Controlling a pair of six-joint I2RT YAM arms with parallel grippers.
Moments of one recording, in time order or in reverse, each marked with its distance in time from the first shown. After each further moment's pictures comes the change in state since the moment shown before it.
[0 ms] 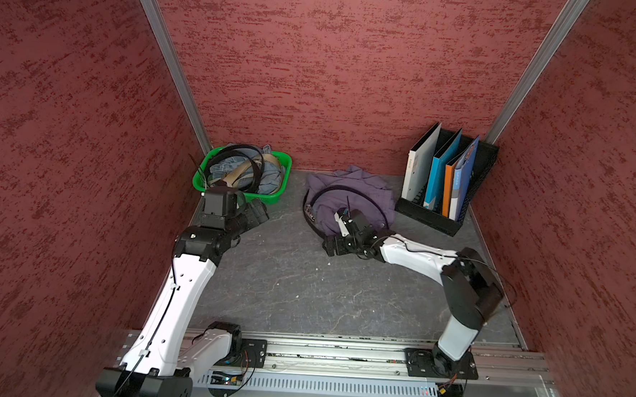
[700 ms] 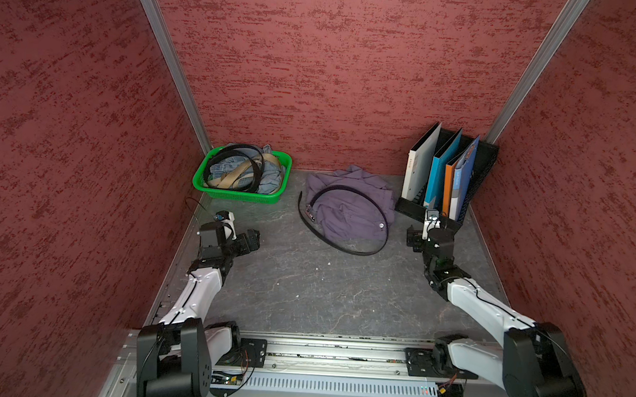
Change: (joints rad) left arm 0.313 0.107 -0.636 0.801 0.344 0.343; right arm -0.508 -0.448 -0.667 0.597 0.391 -0.430
